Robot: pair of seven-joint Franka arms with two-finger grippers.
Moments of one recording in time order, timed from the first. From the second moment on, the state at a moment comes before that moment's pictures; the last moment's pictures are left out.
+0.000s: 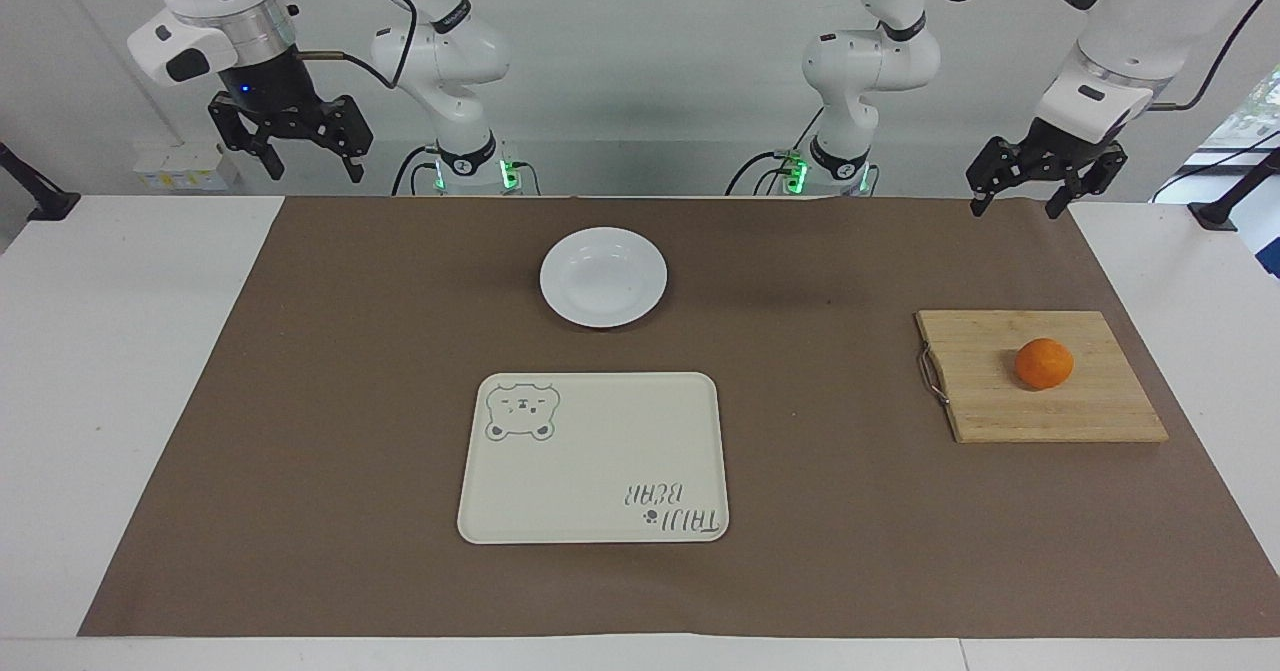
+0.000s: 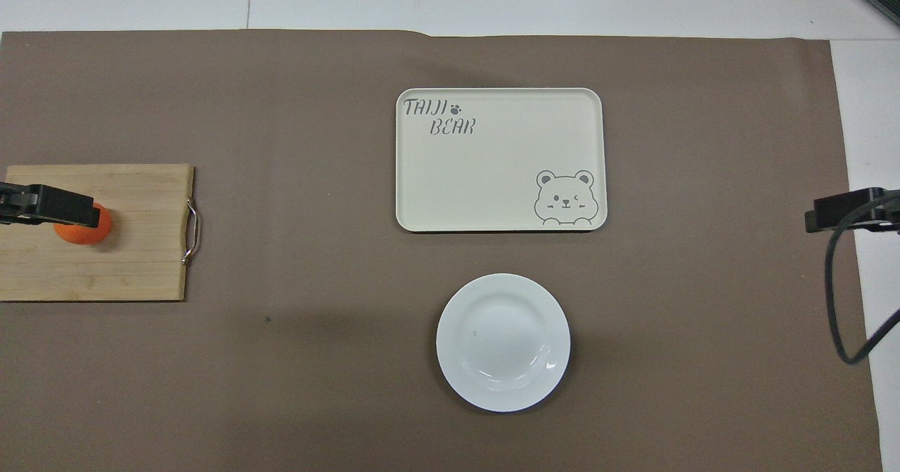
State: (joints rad) left arm -0.05 -0.08 0.00 -1.63 0.00 1.56 0.05; right arm 0.06 -0.08 -0.07 -1.54 -0.02 1.47 0.04
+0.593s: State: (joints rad) left arm -0.05 -0.08 0.00 -1.63 0.00 1.56 0.05; right arm 0.06 -0.08 -0.07 -1.54 -0.02 1.46 0.04
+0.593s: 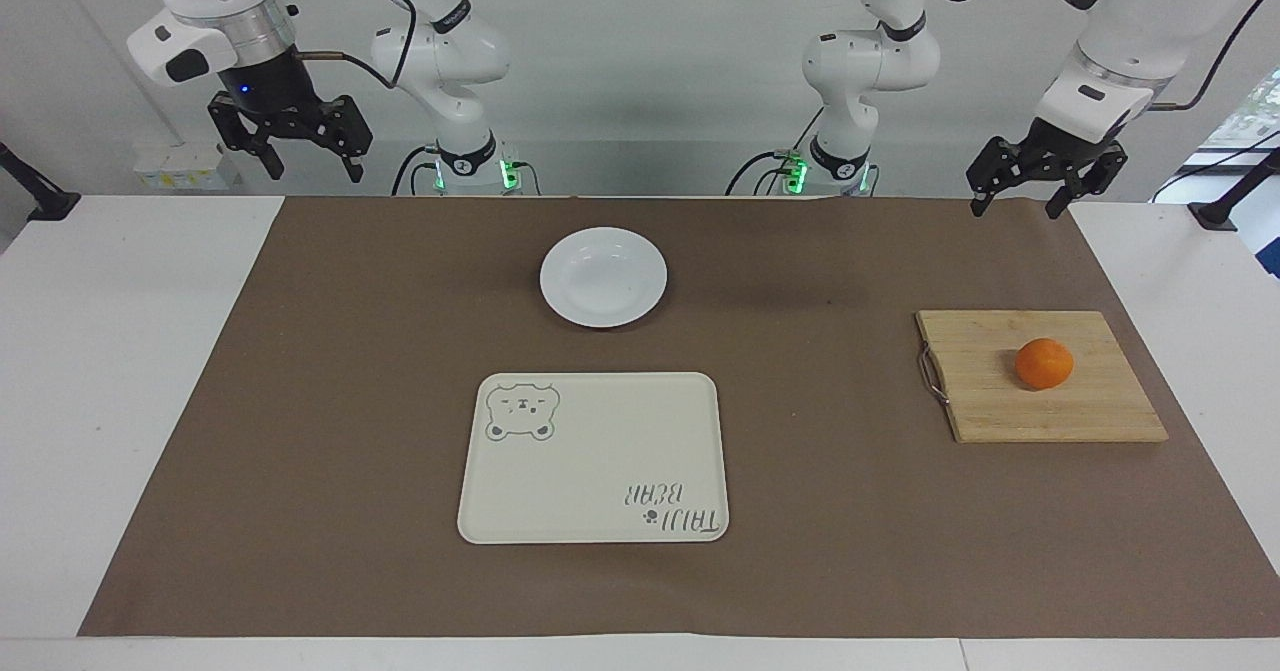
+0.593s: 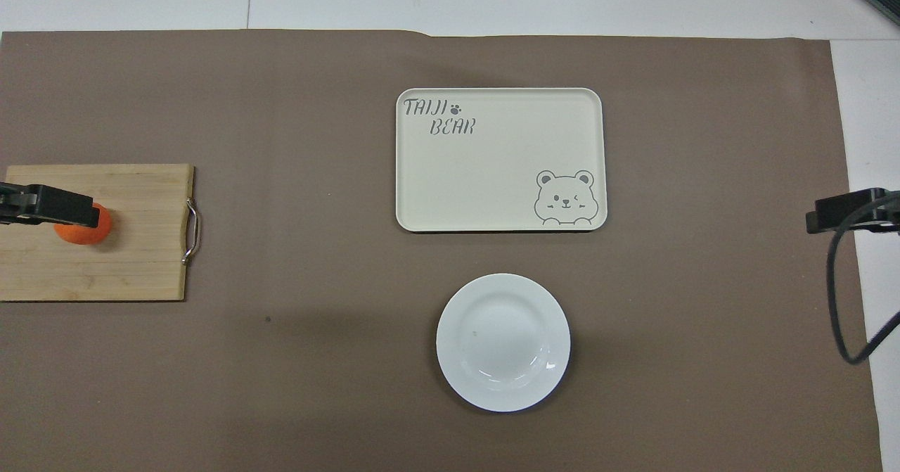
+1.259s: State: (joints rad) left arm -0.05 -0.08 0.00 -1.63 0.00 1.57 0.05; right arm 0.06 -0.08 -0.07 -1.54 -0.02 1.46 0.04
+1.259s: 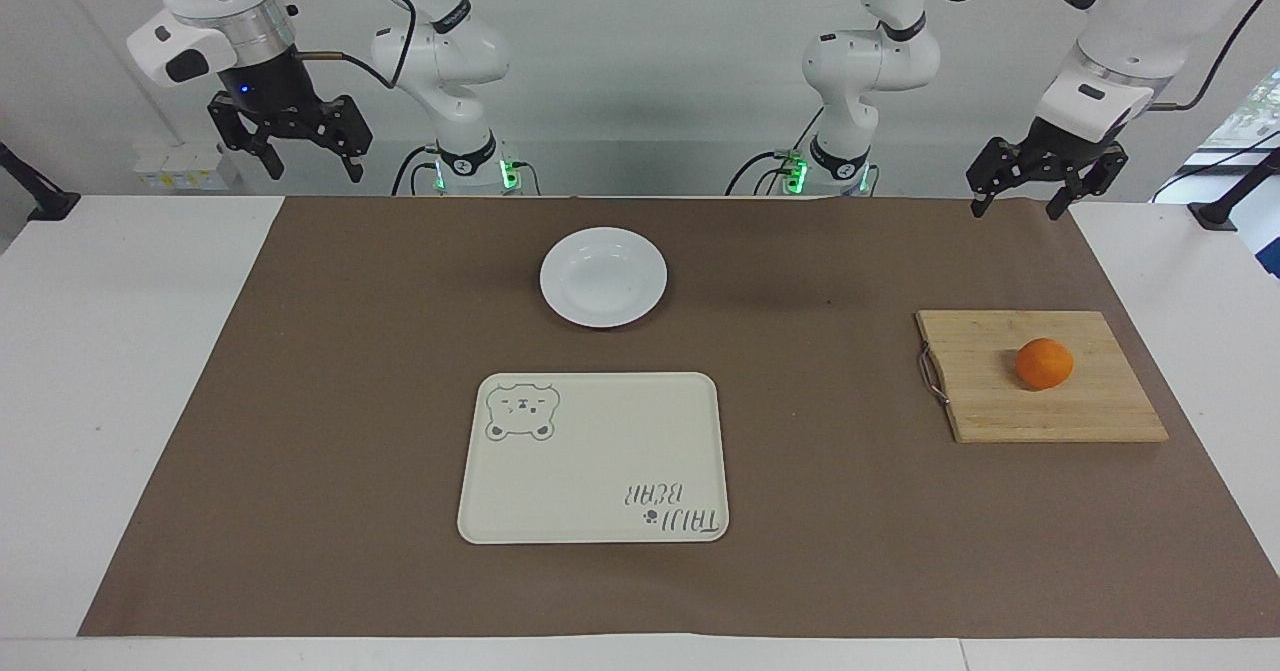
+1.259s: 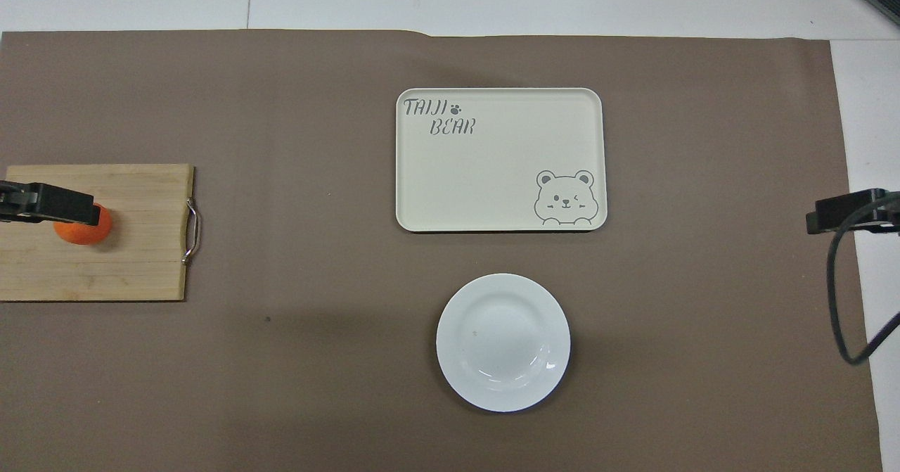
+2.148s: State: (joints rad) left arm -0.04 -0.07 0.01 -1.66 0.00 1.61 0.06; right arm 0.05 -0.08 -0.07 -1.55 -0.02 1.46 0.04
